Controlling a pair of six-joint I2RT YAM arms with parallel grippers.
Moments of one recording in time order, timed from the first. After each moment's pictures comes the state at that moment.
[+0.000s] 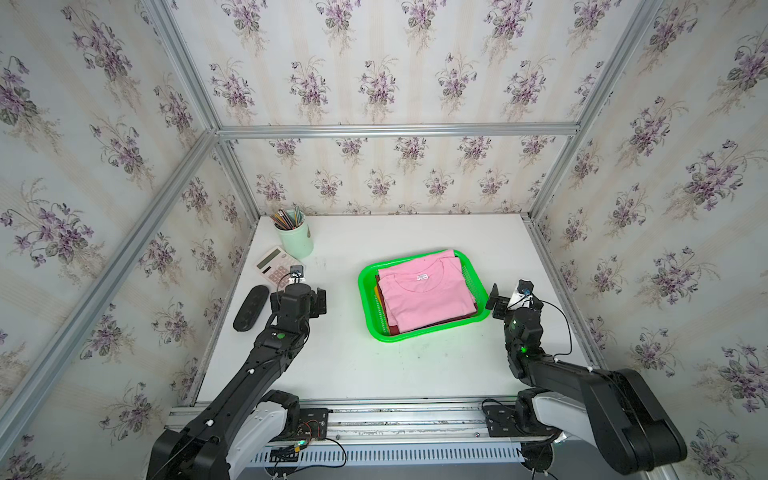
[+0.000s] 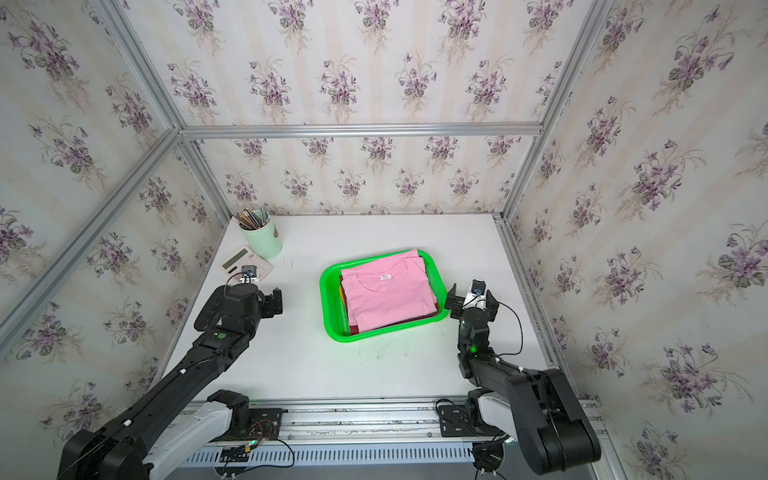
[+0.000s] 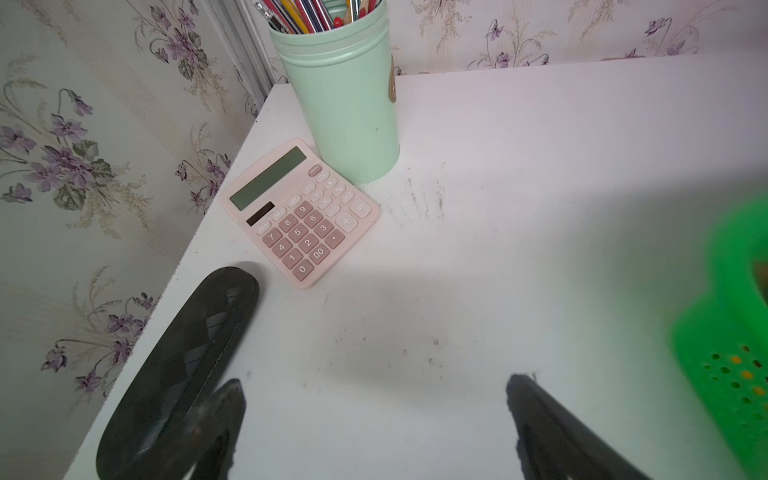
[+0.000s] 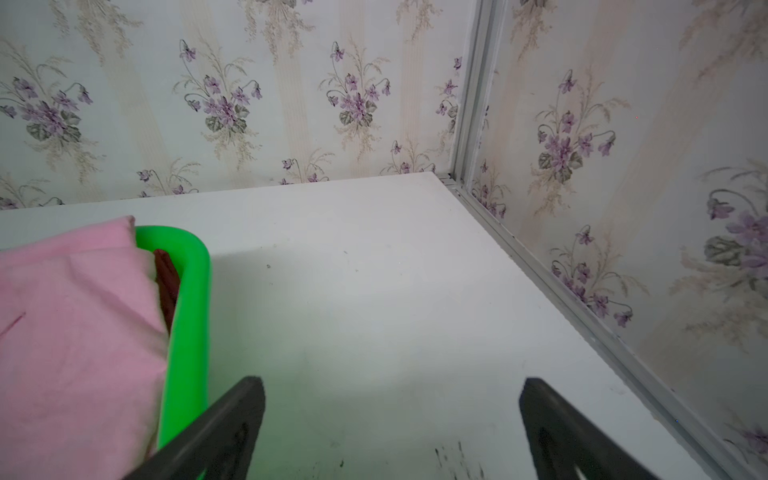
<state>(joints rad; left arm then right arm) -0.23 0.93 0.43 -0.02 -0.35 -0.08 0.17 1.26 0.10 0.99 0.35 0.04</state>
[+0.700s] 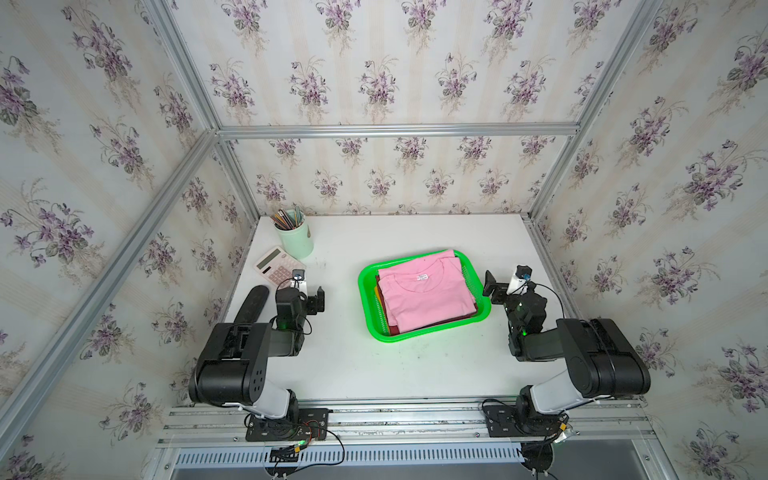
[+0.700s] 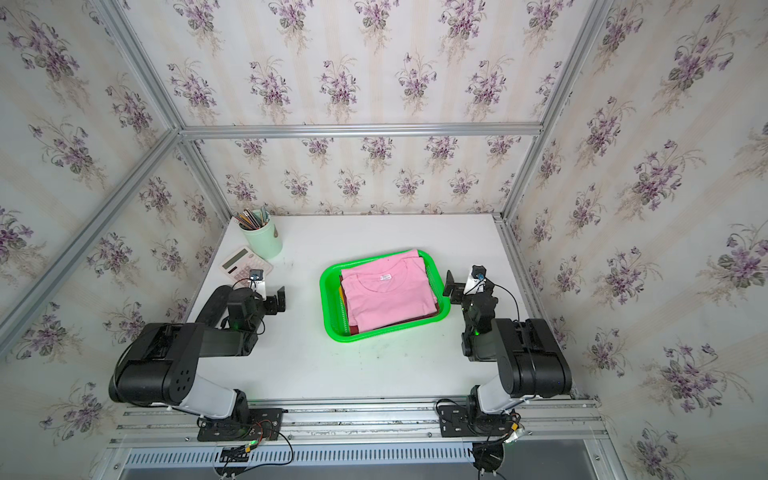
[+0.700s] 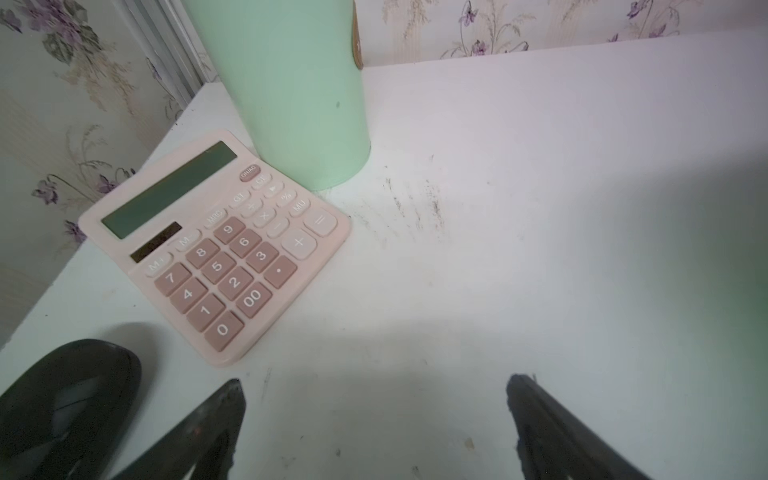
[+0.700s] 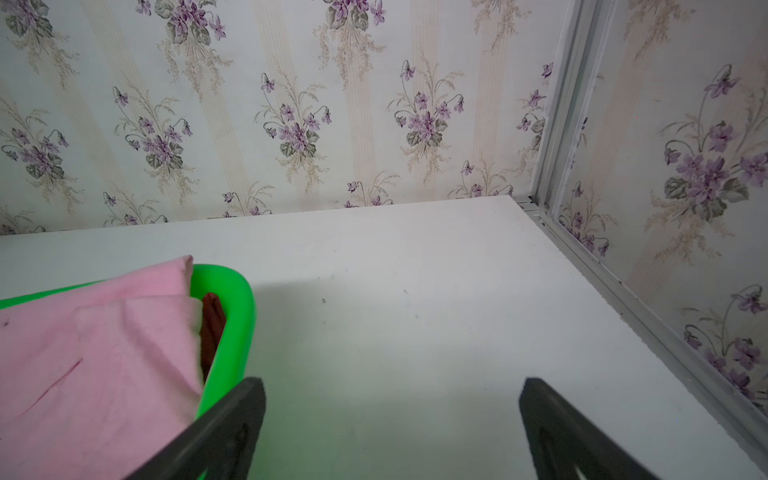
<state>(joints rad) -0.03 1.51 0.33 0.75 -0.01 0.06 0.02 1.54 0.22 1.19 0.00 0.06</state>
